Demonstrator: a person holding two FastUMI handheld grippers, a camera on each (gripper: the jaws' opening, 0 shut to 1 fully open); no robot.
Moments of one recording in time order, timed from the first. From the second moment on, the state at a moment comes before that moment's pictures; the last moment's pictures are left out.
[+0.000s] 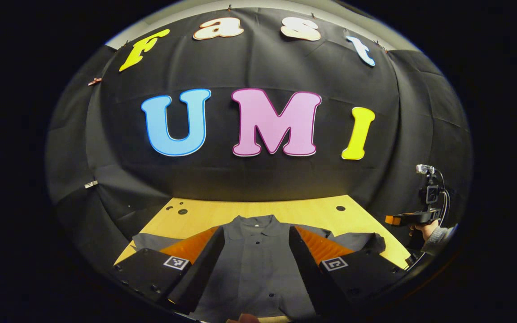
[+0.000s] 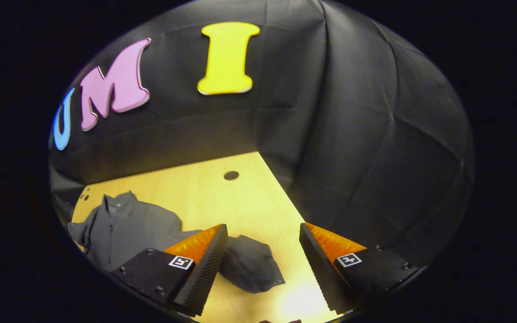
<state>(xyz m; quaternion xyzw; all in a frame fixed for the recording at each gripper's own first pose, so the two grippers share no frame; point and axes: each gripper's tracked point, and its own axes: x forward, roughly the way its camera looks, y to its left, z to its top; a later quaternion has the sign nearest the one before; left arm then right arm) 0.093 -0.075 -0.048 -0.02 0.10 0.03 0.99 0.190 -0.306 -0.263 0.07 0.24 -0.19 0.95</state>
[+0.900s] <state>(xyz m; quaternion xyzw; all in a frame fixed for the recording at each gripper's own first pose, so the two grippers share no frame) 0.111 -0.087 -0.084 -0.01 0.16 0.07 0.98 0.204 -0.265 -0.390 0.04 0.35 -0.08 0.93</state>
